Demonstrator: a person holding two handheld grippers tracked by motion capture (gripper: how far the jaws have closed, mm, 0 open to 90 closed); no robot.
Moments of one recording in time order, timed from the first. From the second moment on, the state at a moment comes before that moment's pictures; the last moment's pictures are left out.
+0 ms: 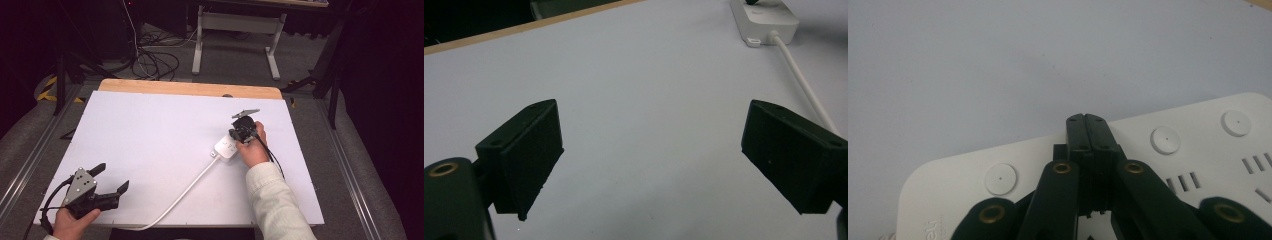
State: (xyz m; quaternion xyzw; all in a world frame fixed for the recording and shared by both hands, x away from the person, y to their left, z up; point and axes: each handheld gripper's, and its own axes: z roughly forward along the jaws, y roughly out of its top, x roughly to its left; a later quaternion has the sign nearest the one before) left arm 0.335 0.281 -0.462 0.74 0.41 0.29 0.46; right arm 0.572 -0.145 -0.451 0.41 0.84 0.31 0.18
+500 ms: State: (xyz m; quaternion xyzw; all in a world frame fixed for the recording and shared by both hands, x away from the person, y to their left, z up) left arm 0.335 0.281 -0.461 0.74 0.40 0.29 0.46; right arm 0.572 -0.146 -0.451 0.42 0.83 0.31 0.18
